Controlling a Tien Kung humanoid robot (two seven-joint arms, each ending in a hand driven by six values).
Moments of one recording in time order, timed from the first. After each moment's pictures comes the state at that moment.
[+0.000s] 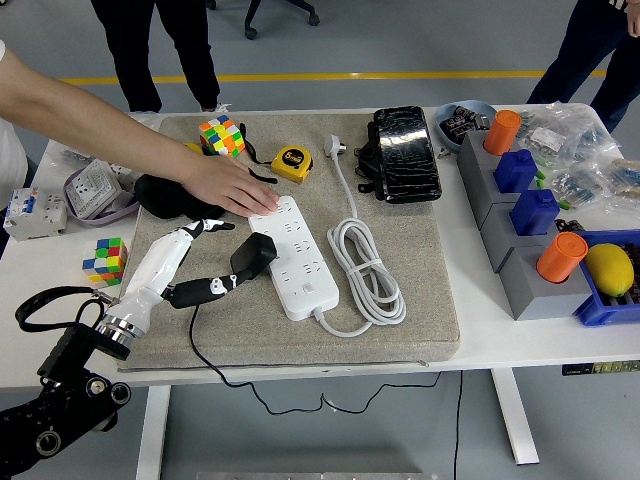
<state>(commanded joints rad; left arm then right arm) -0.29 0.37 -0.67 -1.13 1.45 0.60 -0.35 -0.02 -0.29 0.72 0.41 -0.37 -0.12 0.06</state>
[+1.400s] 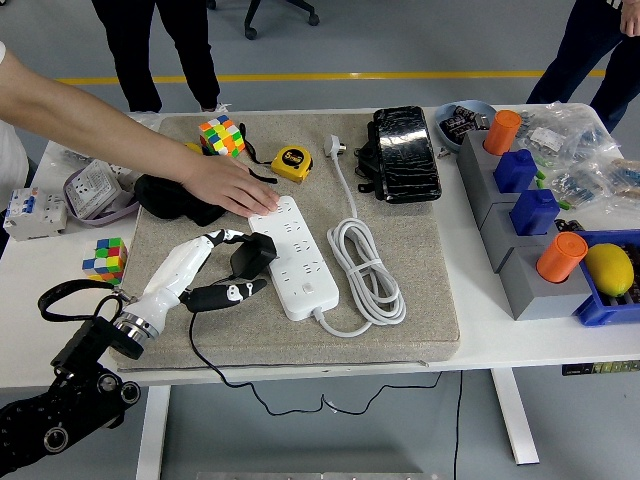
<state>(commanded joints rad) -0.35 0.37 -0.58 -1.13 1.45 0.54 -0.27 -0.02 -0.30 0.72 0.41 -0.37 -0.12 0.06</state>
